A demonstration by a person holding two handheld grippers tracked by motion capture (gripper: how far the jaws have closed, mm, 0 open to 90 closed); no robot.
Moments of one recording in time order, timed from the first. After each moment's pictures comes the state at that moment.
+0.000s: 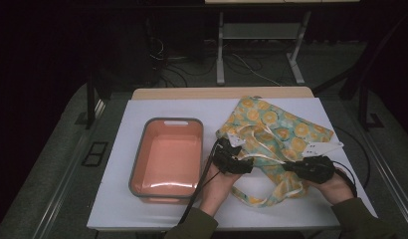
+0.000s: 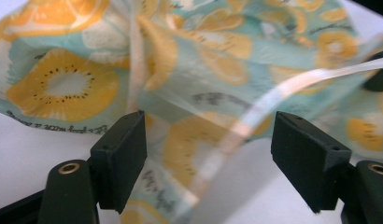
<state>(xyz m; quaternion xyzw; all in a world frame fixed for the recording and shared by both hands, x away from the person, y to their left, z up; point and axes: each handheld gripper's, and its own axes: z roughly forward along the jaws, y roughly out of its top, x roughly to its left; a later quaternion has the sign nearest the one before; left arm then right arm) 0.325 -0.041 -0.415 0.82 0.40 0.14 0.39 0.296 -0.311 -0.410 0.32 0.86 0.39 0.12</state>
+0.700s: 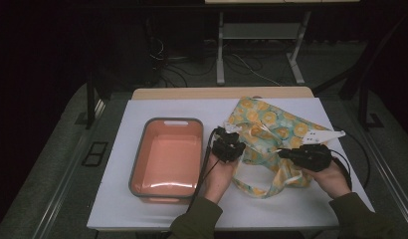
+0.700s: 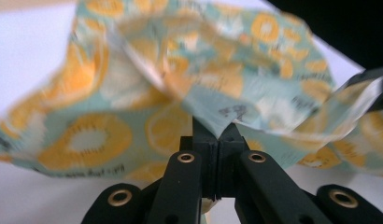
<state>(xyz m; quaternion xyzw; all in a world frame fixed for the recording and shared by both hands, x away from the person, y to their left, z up) 0.345 -0.032 -0.380 0.78 0.42 0.12 0.44 0.317 -0.299 -0.385 0.31 0.83 0.44 0.14</state>
